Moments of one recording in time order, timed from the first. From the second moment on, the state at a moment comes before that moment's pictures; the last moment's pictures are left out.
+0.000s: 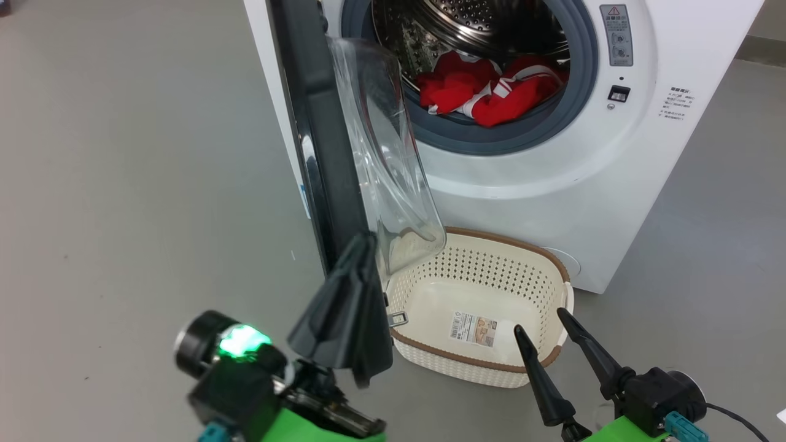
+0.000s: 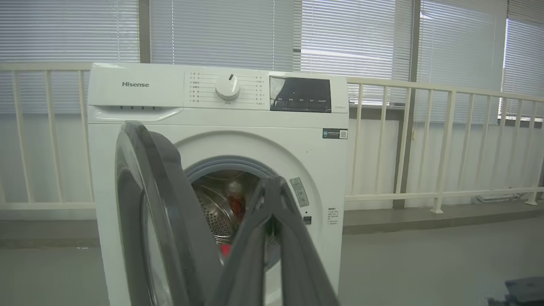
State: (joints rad) left arm -0.21 0.07 -0.38 -0.27 -0.23 0.03 -0.15; right arm 0.04 -0.05 0.19 0.12 0.24 0.12 -0.26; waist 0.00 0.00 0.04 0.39
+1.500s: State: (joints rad) left arm -0.22 0.08 -0.41 0.14 -0.27 0.13 -0.12; right arm 0.03 -0.05 0.22 0.13 0.25 0.12 -0.26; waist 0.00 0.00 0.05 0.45
